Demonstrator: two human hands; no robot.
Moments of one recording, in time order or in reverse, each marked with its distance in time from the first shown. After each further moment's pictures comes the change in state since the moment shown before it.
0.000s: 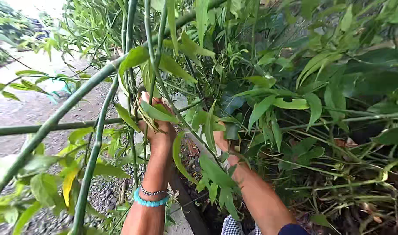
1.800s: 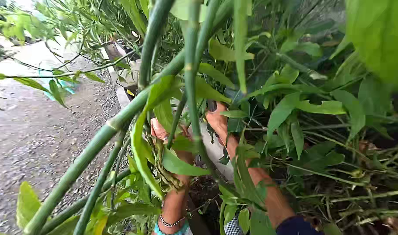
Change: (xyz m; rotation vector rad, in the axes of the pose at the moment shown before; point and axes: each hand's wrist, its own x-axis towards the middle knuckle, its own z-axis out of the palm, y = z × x) left_hand -0.029 -0.038 0.008 -0.370 0.051 0.086; right_hand -0.012 -0.083 -0.023 0.046 -0.076 0.133
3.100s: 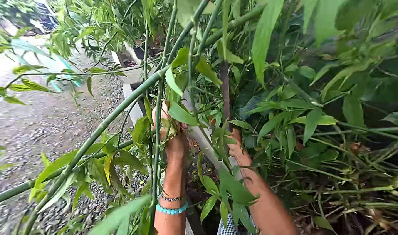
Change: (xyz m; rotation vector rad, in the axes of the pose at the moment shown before) left_hand 0.014 0.004 -0.021 0.100 0.047 -0.064; right_hand 0.008 0.086 0.006 0.474 -0.083 0.111
